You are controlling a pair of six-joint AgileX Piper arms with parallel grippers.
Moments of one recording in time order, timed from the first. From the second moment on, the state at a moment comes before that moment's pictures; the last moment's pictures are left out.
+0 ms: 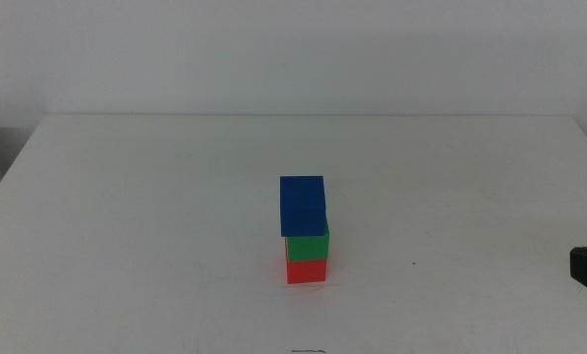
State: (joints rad) left arm -0.11 0.78 -1.16 0.02 0.99 -0.13; right arm 0.70 0.53 -0.74 -0.11 0.66 0.01
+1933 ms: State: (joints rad) left arm -0.11 -0.01 0.03 0.01 0.14 -0.13; right arm -0.03 -0.01 0.03 -0.03 0.14 0.01
